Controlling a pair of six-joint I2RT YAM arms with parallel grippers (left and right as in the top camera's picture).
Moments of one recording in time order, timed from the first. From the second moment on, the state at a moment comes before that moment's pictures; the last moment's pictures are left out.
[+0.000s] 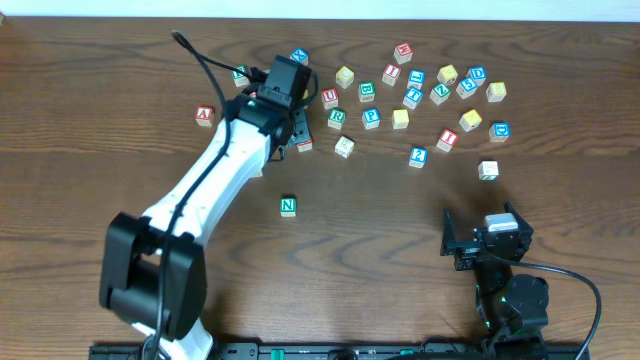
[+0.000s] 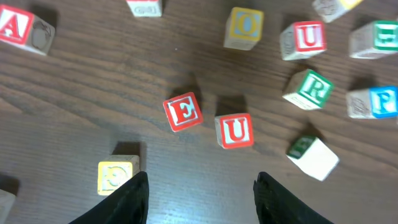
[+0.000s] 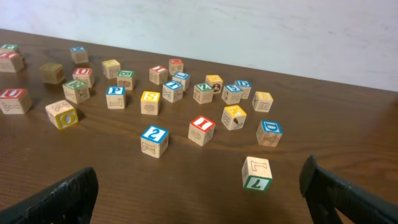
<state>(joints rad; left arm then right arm) -0.41 1.81 1.44 -0.75 -0.17 -0.57 0.14 0.10 0.01 -0.07 0.06 -0.09</state>
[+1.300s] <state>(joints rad) -0.35 2.02 1.55 -0.71 -0.17 -0.68 0.14 0.10 0.01 -0.07 0.06 -0.09</state>
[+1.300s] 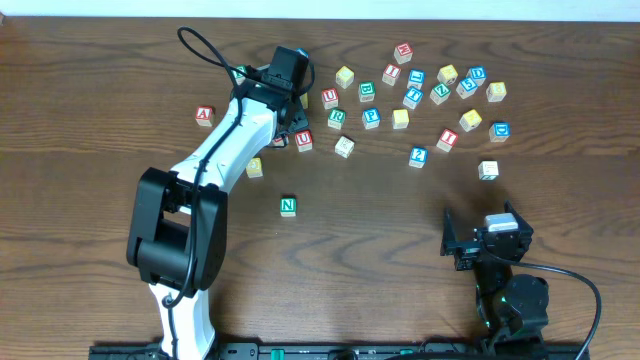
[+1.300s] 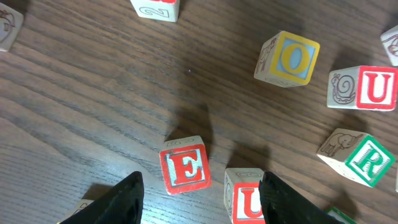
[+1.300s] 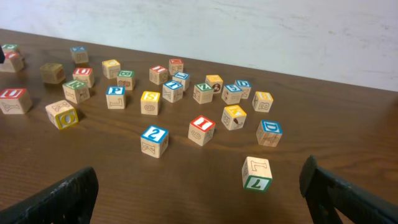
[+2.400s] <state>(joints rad) -0.35 2.10 1.55 -0.72 -0.18 -0.73 0.14 0.10 0.01 -0.07 0.06 -0.09</state>
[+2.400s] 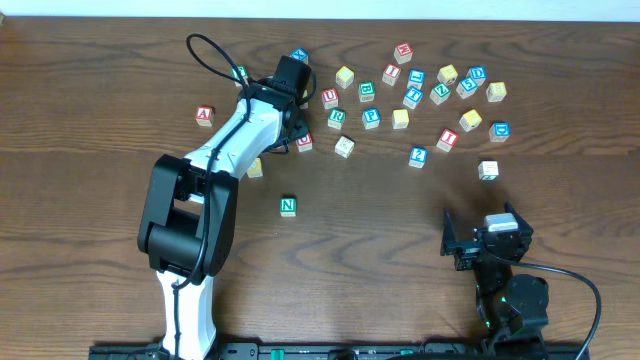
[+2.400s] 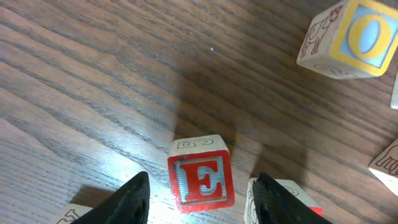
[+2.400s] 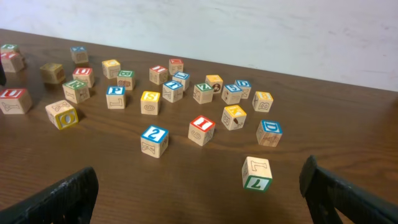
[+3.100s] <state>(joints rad) -0.35 2.10 1.55 -0.72 -0.20 -0.74 0.14 0.10 0.01 -0.07 0.06 -0.09</state>
